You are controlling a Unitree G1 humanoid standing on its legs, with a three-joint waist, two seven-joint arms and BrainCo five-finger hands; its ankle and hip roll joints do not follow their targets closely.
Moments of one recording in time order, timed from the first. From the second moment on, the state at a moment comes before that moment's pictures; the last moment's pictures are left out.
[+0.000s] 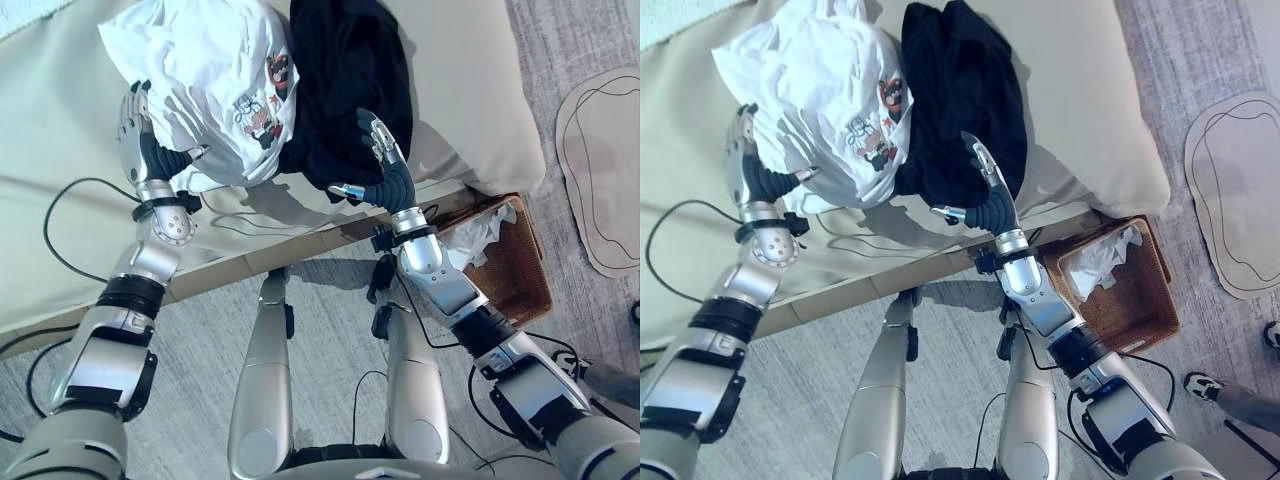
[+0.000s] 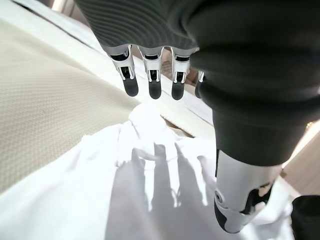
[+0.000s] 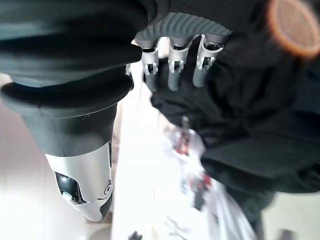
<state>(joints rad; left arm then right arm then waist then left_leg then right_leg) -0.81 0.69 -0.27 0.70 0.25 -0.18 0.71 -0.65 -0.32 0.49 0.28 0.13 -0.35 -0.34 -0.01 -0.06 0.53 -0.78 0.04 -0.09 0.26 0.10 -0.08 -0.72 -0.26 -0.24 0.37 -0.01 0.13</state>
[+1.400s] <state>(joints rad) -1.14 0.85 -0.67 0.86 0.58 -0.14 0.50 -0.56 -0.37 0.44 0.21 0.17 -0.39 -0.27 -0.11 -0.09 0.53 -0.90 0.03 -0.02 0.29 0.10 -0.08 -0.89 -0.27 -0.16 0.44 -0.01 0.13</state>
